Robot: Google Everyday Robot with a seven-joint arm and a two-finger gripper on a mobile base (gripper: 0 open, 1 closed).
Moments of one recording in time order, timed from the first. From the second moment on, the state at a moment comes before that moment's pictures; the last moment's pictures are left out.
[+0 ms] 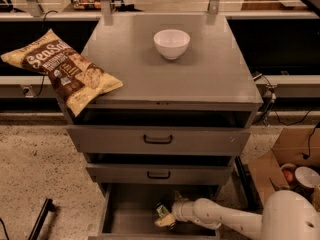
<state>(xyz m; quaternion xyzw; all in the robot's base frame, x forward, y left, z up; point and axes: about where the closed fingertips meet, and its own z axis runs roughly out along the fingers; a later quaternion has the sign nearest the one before) 0.540 -0.039 0.164 -0.42 0.81 0.21 0.35</state>
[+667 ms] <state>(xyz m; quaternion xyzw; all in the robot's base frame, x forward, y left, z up) 0.531 -0.047 0.119 -0.42 0.83 0.20 0.32</state>
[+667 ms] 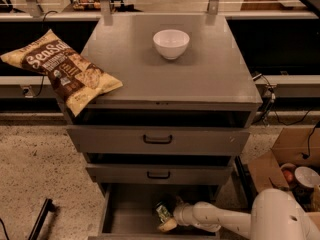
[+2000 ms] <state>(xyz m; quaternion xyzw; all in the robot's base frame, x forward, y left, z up) 0.507 -0.074 0.144 -0.41 0.80 0.22 0.38</state>
